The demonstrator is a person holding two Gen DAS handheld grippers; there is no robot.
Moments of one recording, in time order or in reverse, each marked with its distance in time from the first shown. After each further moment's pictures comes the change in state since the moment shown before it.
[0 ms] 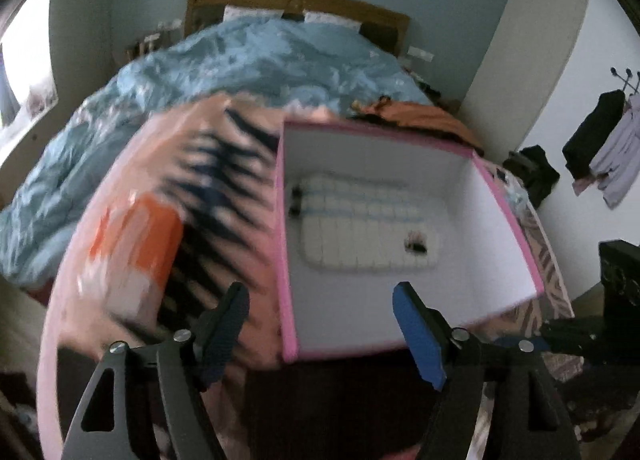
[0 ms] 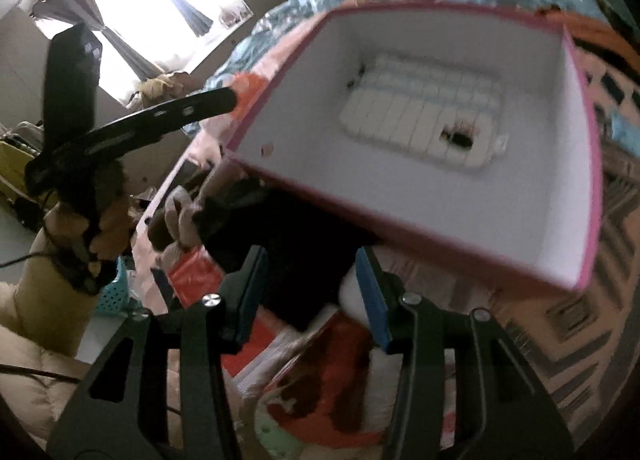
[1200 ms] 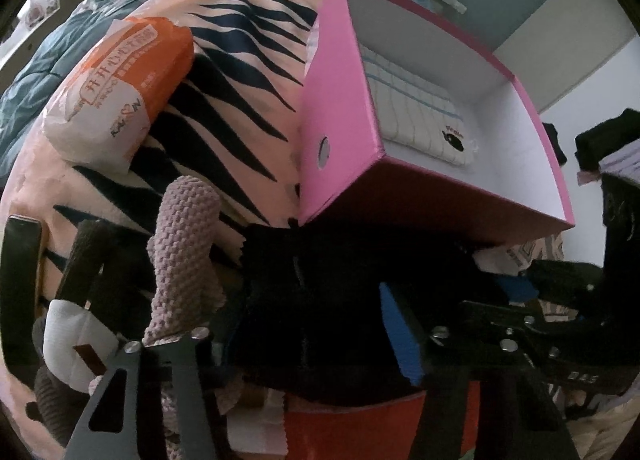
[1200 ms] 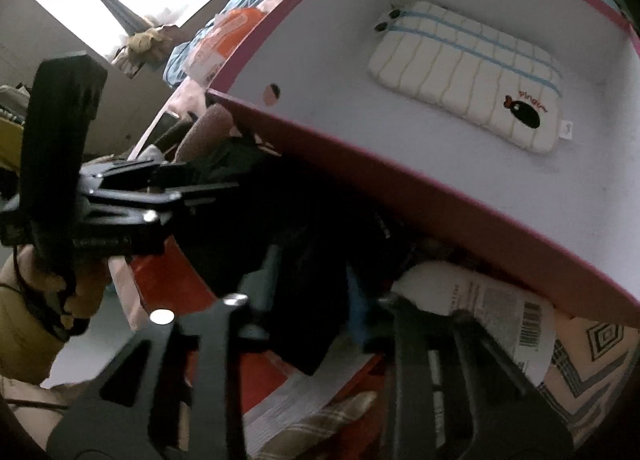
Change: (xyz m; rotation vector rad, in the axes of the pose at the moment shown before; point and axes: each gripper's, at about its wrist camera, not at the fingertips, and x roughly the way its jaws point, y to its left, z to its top) left arm 0.045 0.035 -0.070 -0.157 0.268 -0.066; right arm 0.071 0.019 0.007 -0.075 0.136 -0.058
